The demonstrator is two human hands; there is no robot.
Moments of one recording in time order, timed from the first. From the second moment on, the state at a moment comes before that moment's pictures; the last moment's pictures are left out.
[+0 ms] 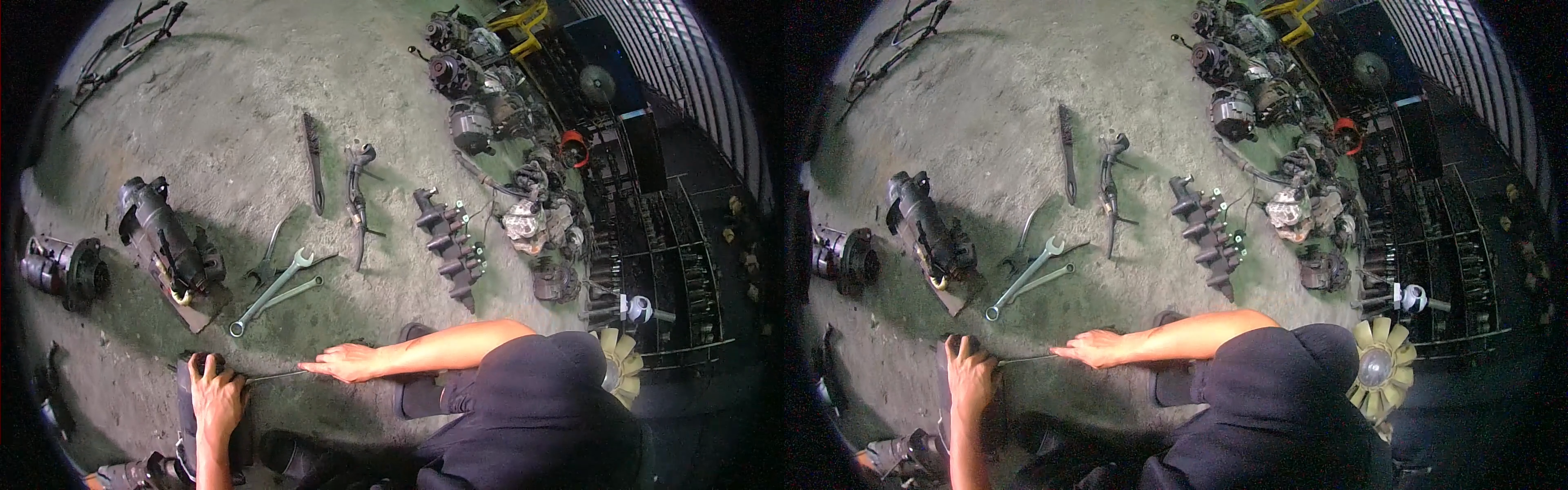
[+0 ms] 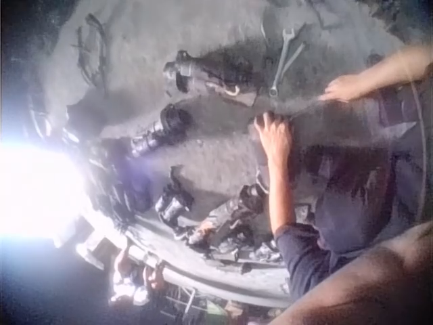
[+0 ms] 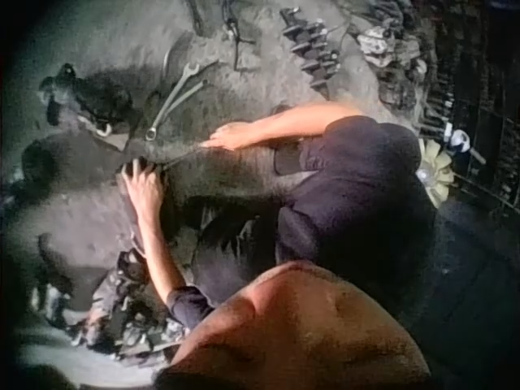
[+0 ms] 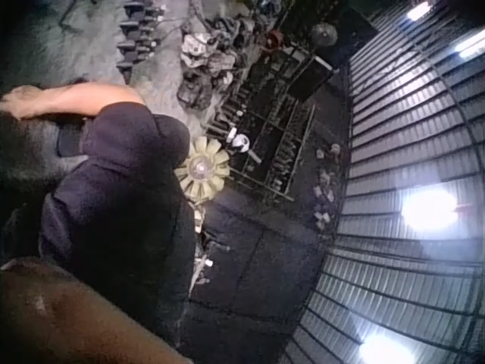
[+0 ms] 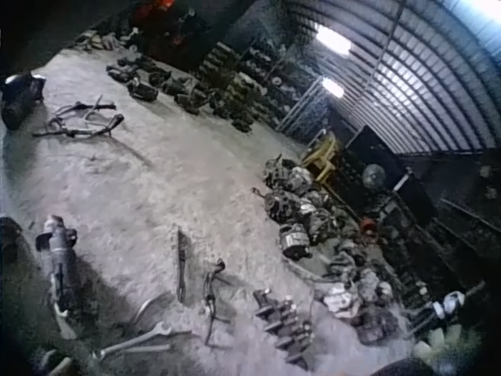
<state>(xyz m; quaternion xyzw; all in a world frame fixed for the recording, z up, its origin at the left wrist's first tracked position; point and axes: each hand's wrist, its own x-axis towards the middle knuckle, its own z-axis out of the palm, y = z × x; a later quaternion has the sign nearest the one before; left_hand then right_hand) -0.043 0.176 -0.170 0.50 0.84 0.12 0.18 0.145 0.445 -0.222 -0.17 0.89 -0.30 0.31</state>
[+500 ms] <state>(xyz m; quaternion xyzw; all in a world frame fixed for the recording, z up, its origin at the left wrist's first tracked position) -0.047 0.180 -0.172 0.56 0.80 0.13 0.16 0.131 0.427 -0.190 -0.10 0.85 -0.30 0.42</state>
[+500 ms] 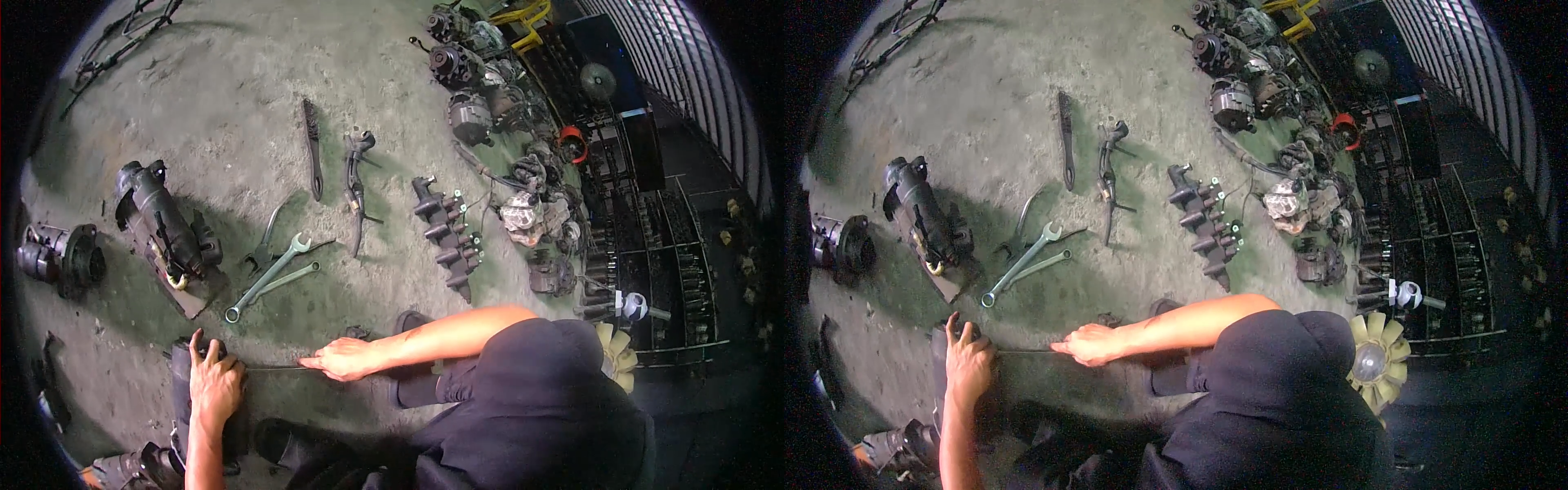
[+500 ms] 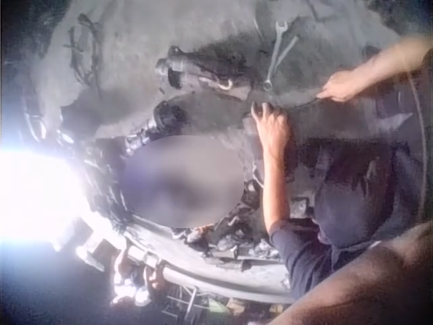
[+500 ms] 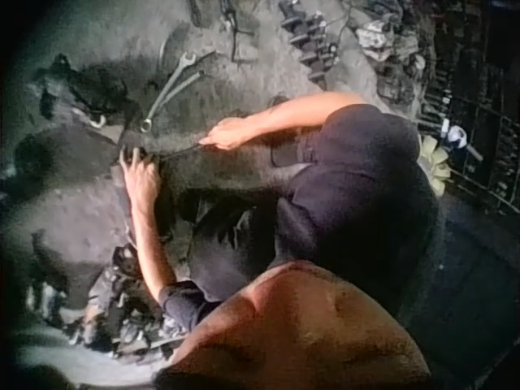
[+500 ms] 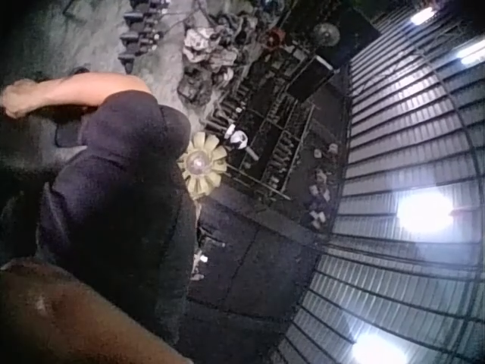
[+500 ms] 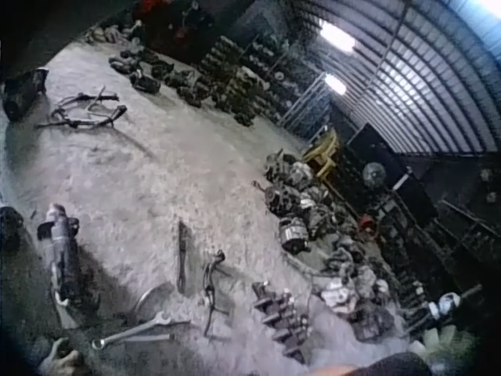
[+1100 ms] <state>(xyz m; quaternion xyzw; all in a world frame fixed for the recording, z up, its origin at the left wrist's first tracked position) -0.045 0.176 -0.184 0.57 0.80 0.13 0.13 0.111 0.425 -0.122 -0.12 0.85 -0.29 0.41</state>
